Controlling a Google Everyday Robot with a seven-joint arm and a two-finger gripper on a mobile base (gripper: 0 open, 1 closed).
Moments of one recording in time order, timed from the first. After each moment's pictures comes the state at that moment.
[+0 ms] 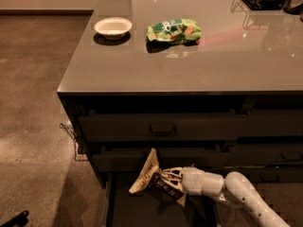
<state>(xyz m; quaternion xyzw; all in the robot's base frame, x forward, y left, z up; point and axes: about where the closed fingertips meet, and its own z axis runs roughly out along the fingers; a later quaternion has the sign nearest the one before) 0.498 -0.071 0.479 -0.56 0.53 0.24 0.58</state>
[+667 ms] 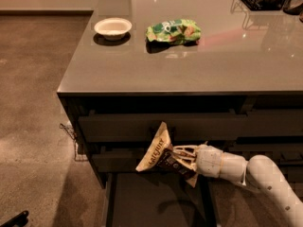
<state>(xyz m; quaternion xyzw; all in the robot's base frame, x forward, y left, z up) 0.508 -0.106 0.627 -0.58 0.47 0.15 0.65</state>
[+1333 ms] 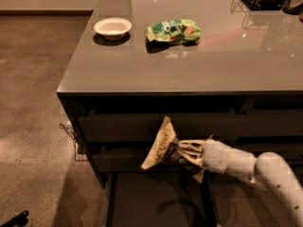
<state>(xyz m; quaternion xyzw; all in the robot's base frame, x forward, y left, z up) 0.510 -0.118 0.655 -0.58 0.45 0.14 0.66</state>
